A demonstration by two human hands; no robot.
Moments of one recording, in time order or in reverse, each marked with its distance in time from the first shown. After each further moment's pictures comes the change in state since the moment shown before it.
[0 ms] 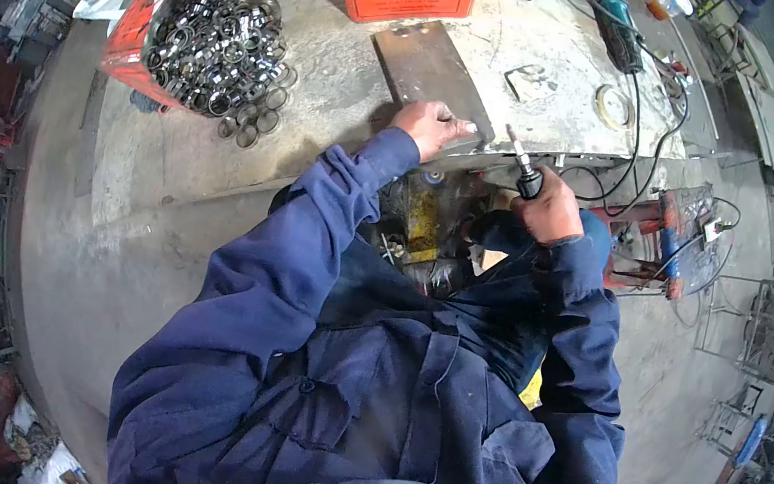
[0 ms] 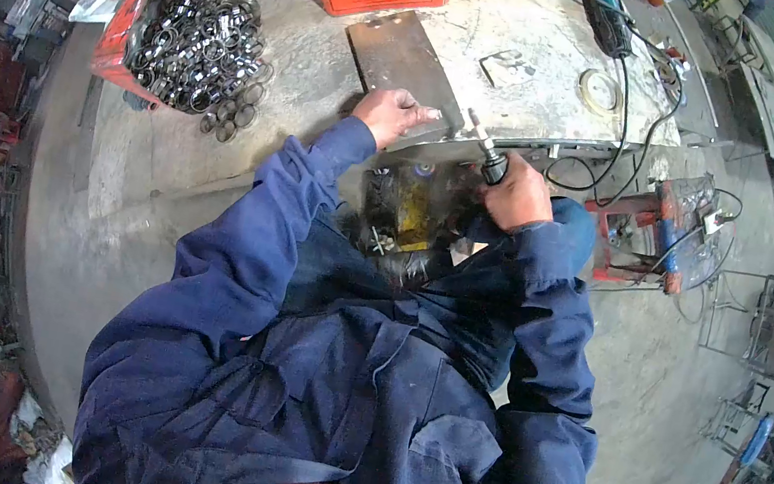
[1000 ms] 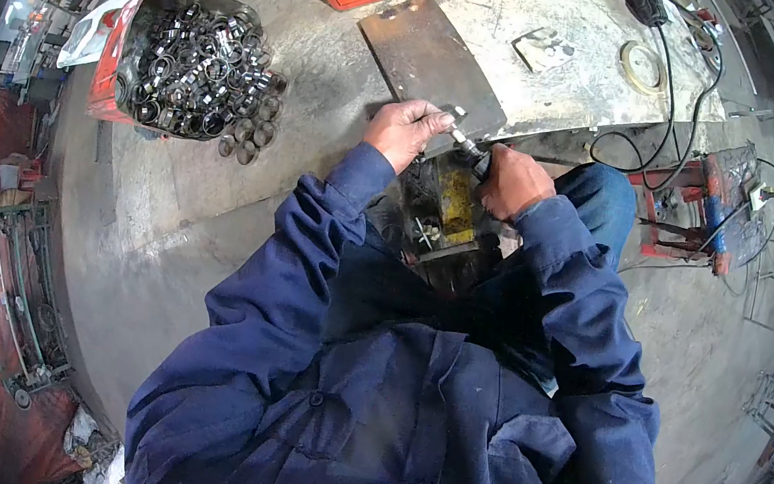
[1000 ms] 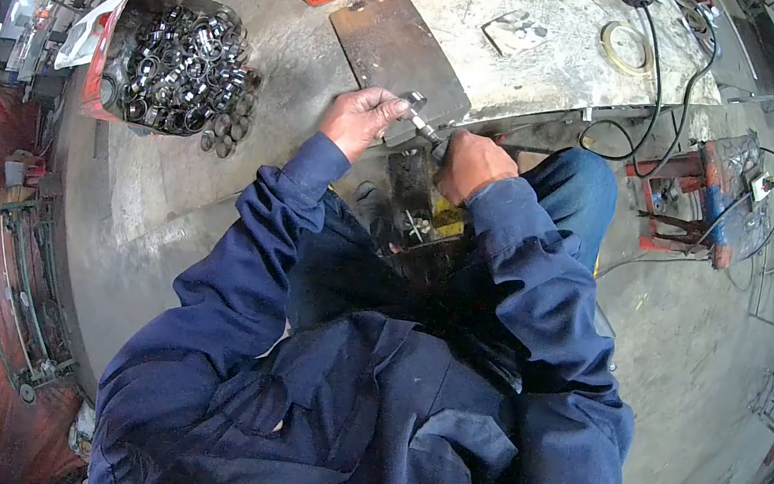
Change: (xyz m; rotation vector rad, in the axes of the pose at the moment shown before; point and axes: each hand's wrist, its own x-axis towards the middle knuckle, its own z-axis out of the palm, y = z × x) left_hand -0.023 -0.021 -0.004 -0.512 -0.057 -0.111; right_hand 0.032 -0.019 0.054 -0.170 -0.351 -0.040
